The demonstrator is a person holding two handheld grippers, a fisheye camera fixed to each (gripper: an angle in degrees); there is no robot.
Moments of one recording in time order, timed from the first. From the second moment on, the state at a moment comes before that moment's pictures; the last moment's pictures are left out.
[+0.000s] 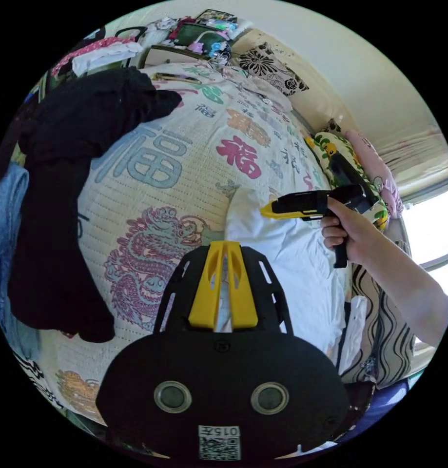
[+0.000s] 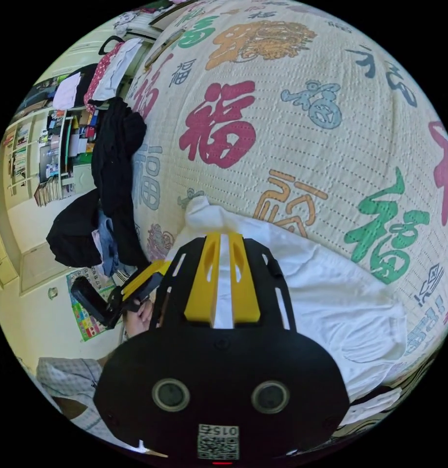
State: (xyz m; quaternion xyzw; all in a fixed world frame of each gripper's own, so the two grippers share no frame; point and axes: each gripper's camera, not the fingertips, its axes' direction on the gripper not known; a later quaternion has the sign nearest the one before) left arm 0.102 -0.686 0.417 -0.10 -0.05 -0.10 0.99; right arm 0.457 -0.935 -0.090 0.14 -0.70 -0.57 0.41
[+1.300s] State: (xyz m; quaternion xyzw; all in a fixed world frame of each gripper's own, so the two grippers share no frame) left arm 0.083 -0.437 0.349 -0.47 -0.09 0.09 0.87; right arm 0.604 -0.659 0.578 -0.03 -0.75 -0.39 0.53
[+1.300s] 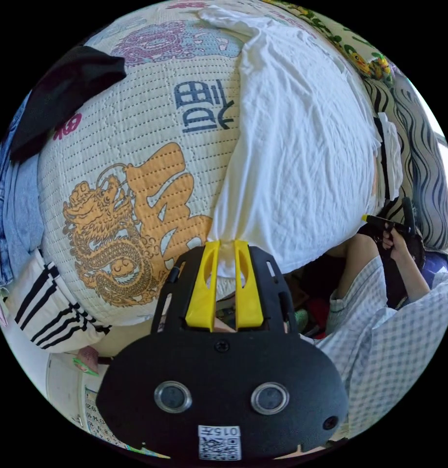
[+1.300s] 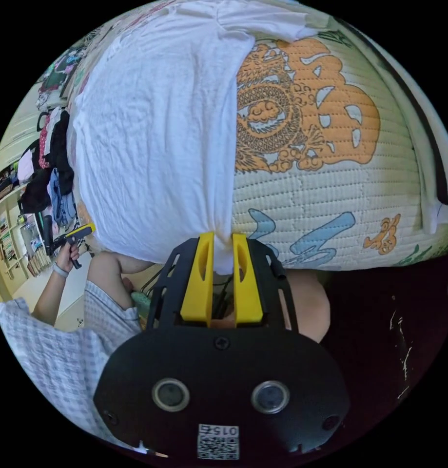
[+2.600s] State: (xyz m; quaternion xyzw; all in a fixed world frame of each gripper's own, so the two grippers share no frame) left arm 0.151 -0.226 0.394 -0.36 -0.10 0.19 0.91; right arm 0.791 -0.519 0.780 -0.04 -0.85 -0.27 0.46
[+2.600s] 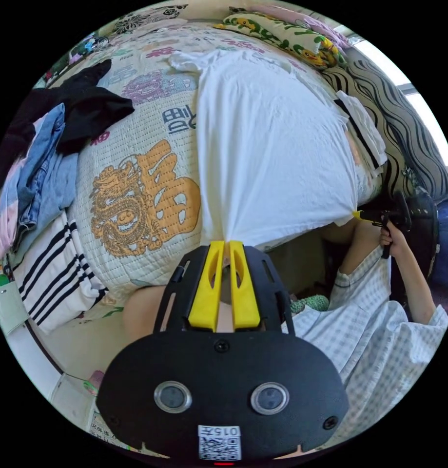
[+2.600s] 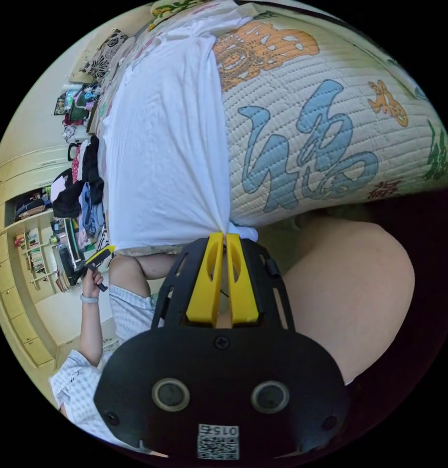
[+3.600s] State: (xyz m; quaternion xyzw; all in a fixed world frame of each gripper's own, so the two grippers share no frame) left arm 0.558 -0.238 0.696 -0.22 0.04 0.50 0.83; right arm 0.870 -0.661 0.781 0.14 -0.91 -0.01 0.40
